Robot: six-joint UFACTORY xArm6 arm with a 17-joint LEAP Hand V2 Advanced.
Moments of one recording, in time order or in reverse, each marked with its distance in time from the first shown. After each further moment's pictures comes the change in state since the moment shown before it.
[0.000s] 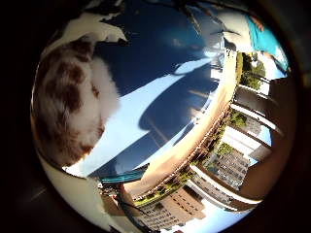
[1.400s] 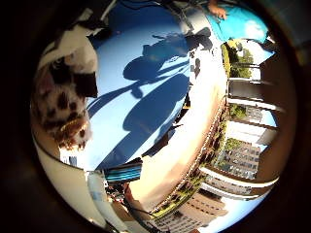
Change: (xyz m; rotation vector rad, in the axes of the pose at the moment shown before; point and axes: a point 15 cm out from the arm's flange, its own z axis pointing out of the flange) arm 0.002 0.011 -0.179 0.244 -0.010 0.055
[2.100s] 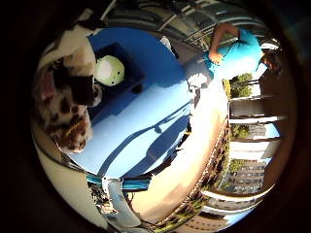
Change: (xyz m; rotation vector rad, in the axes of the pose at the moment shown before) arm -0.171 -0.059 -0.088 0.157 -0.038 -0.222
